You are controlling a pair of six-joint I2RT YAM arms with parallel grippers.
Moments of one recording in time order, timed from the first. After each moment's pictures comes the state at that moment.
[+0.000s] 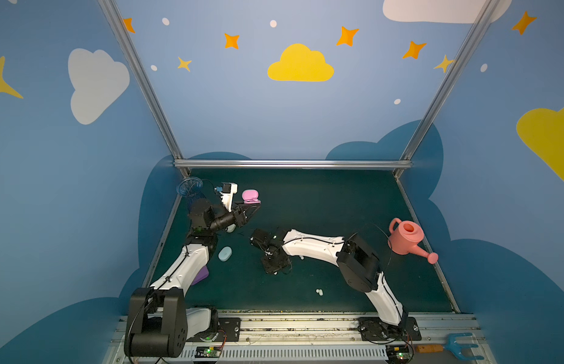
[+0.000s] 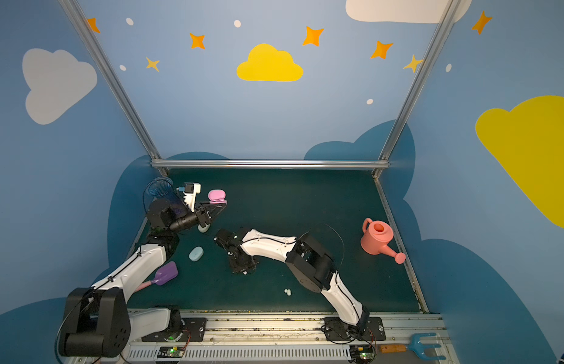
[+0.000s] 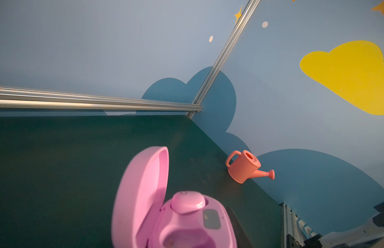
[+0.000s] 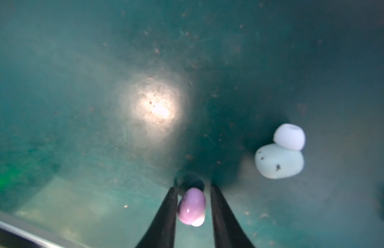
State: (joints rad) left arm -0.01 1.24 0.66 0.47 0.91 -0.43; right arm 1.15 2.21 1.73 -0.97 -0.06 0.62
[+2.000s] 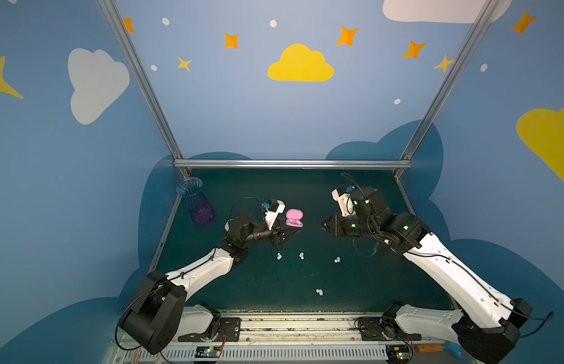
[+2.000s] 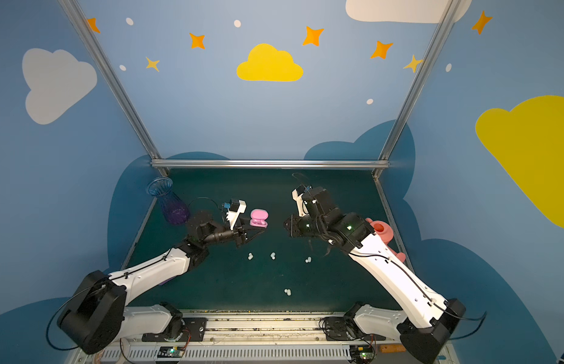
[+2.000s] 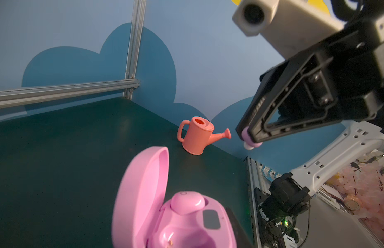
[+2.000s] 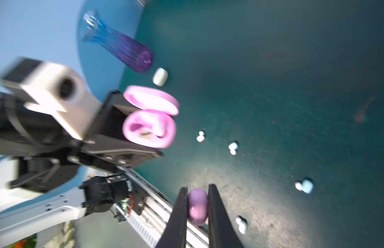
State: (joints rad) left arm -0.53 1.32 0.63 0.61 0.75 -0.29; right arm 0.74 1.18 1.34 -0.86 -0.20 0.59
